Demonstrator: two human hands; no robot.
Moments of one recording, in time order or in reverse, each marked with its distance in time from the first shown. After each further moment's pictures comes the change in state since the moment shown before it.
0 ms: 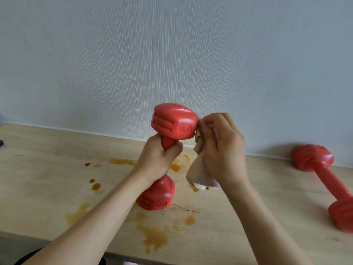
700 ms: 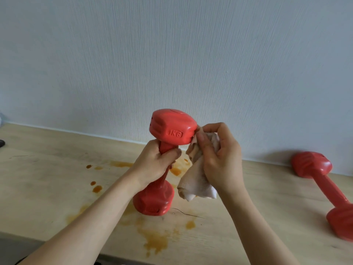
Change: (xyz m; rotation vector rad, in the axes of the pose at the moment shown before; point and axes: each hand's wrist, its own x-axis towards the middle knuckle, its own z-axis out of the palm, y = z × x) left_hand 0.001 -0.002 -0.011 -0.149 -0.098 -0.098; right_hand -0.008 -0.008 0.004 0.190 -0.041 0.148
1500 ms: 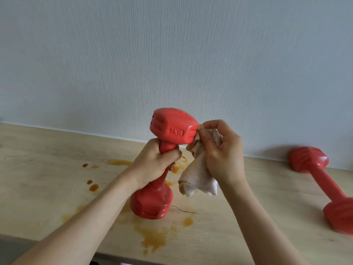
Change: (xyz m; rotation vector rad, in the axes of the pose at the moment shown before) left_hand -0.001 0.000 0.002 -0.014 -0.137 0.016; right_hand 0.007 0.013 -0.007 -0.007 0.026 0.097
